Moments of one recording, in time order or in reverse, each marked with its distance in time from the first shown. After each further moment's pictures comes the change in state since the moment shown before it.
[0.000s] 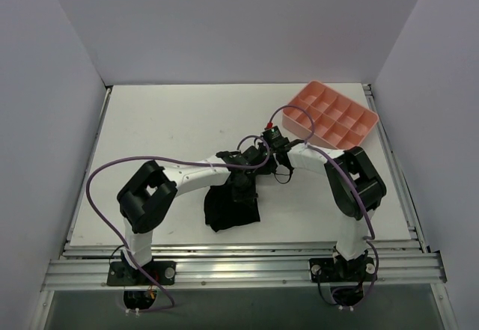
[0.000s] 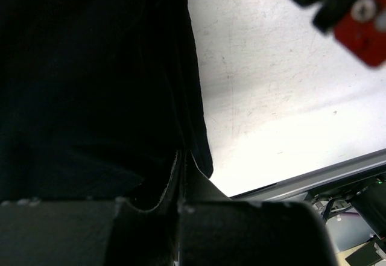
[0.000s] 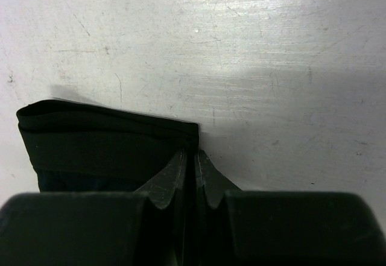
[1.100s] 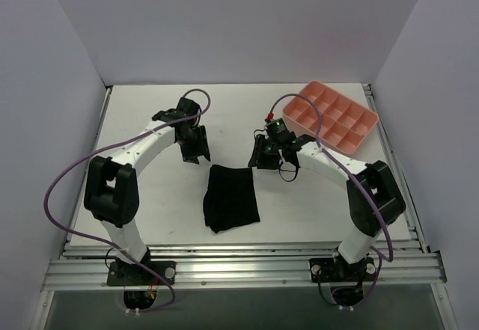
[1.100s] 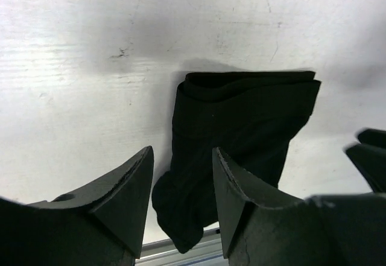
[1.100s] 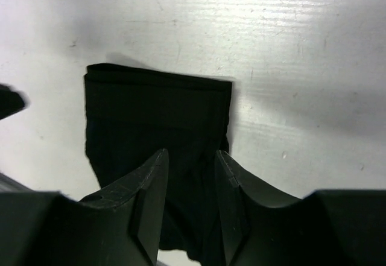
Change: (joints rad) left arm 0.522 -0.138 0.115 -0.173 0.001 0.317; right arm 0.017 -0.171 0.026 -0.130 0.013 -0.076
